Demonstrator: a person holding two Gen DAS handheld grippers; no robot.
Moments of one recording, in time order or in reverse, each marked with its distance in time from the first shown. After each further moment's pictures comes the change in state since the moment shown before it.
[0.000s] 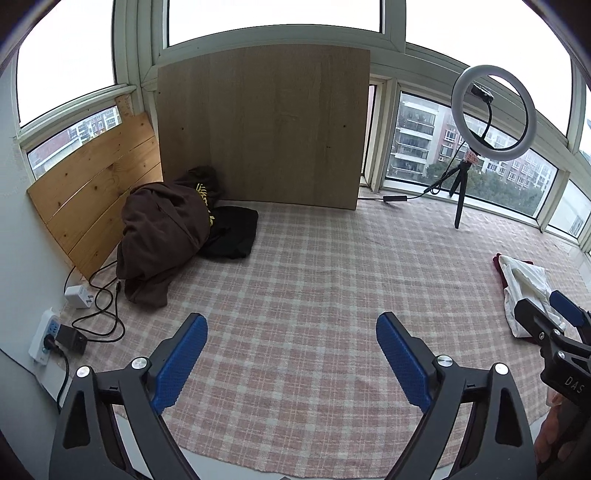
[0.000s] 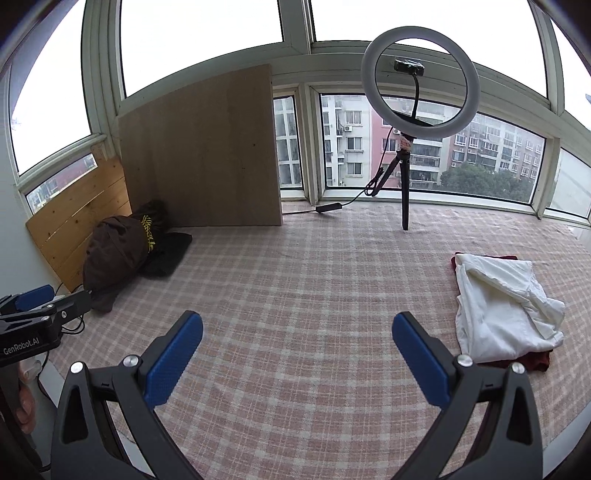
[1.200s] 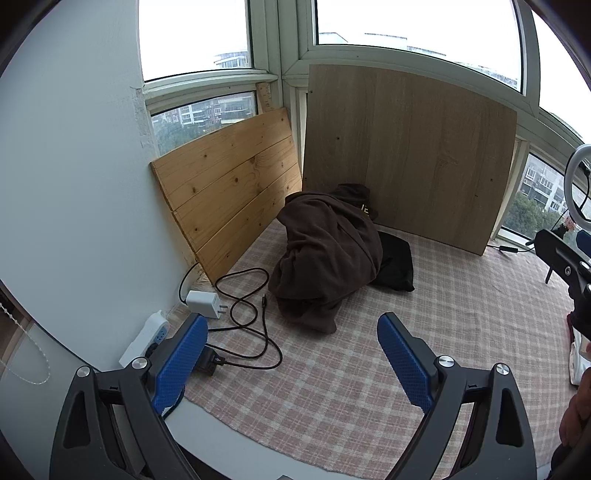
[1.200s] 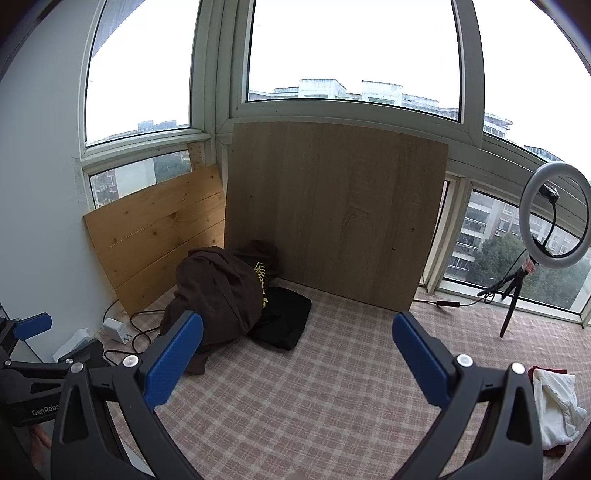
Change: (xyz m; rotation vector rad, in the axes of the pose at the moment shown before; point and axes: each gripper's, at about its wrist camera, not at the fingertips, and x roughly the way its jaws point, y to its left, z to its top) left arm -0.033 0.199 0.015 -0.144 -0.047 0.263; right arm 0.020 0.266 0.084 -0.259 -0.115 0.148
